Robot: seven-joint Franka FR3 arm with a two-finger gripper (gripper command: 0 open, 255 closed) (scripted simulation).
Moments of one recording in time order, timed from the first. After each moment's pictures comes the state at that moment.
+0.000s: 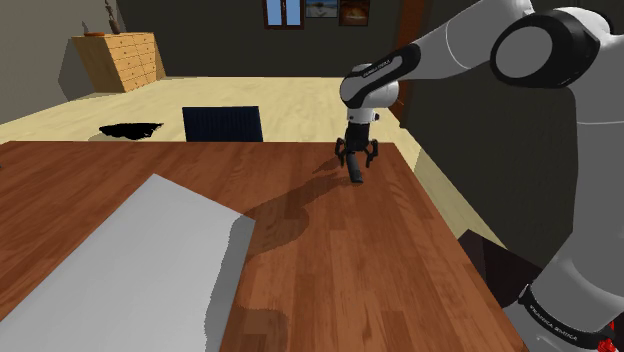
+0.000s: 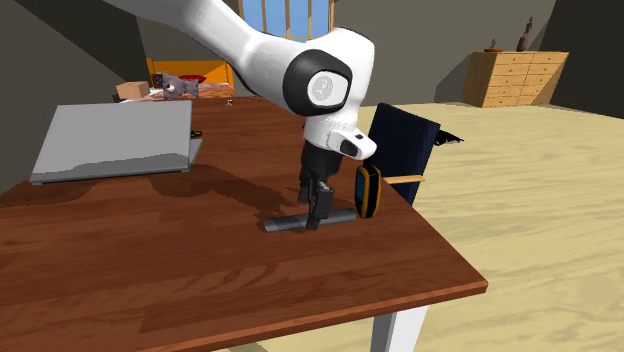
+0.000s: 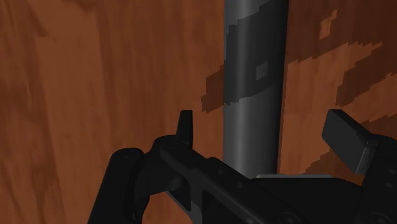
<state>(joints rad) -0.05 0.45 -0.08 -1.72 0.20 1.98 0.47</state>
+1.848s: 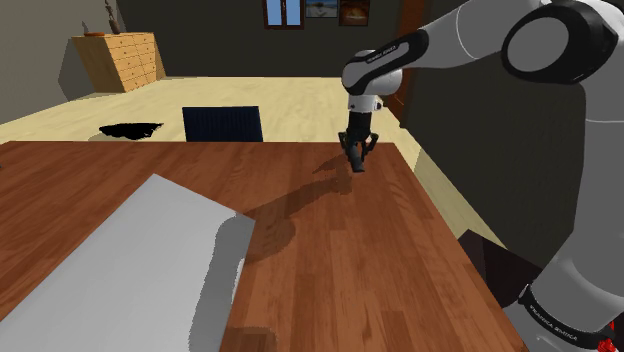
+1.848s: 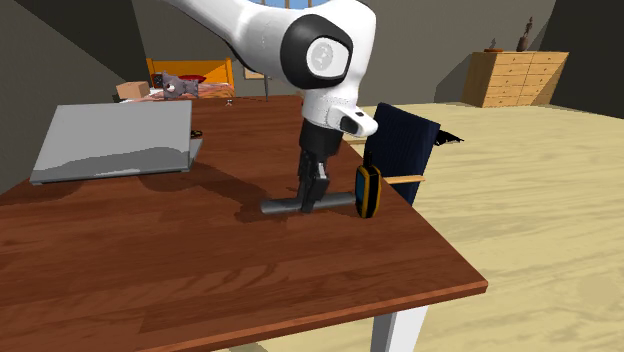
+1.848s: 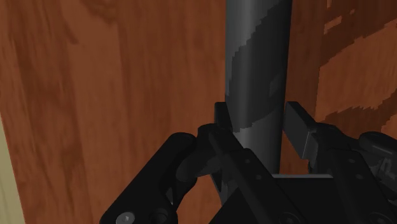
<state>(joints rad) -0.05 0.40 -0.08 -1.69 0.19 1.90 0.48</state>
